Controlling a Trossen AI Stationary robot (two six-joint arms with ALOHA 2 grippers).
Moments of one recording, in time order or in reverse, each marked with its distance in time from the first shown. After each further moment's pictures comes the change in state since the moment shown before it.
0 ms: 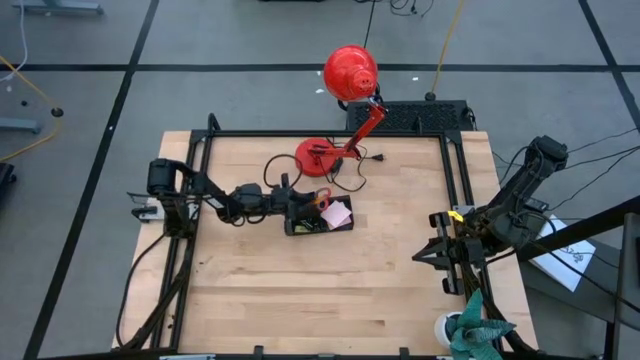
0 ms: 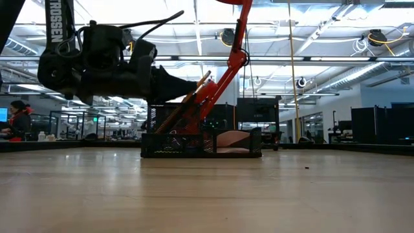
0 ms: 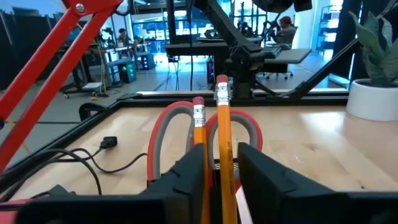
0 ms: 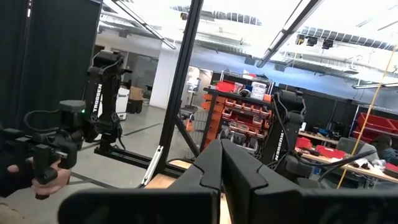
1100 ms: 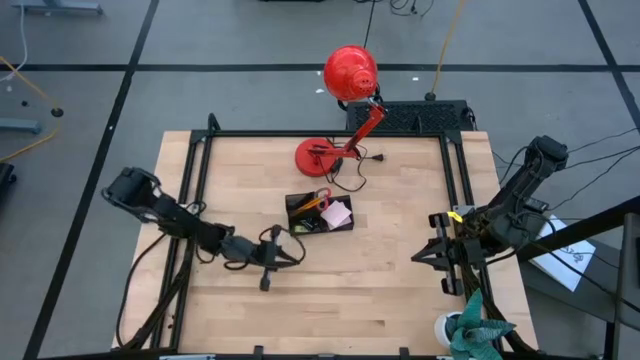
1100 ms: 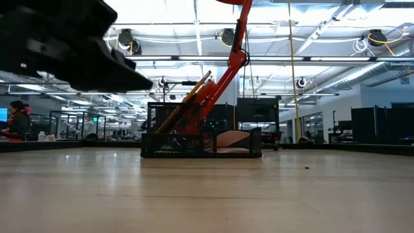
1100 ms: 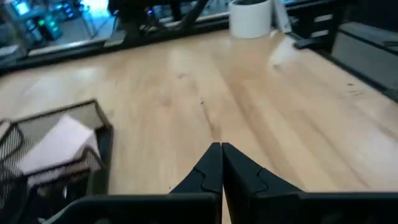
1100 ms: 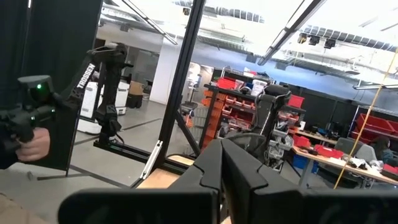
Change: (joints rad) left arm -0.557 -0.261 -0.004 -0.541 -0.323 0.005; right arm 0.000 0.000 0.000 -0.024 0.000 -0.012
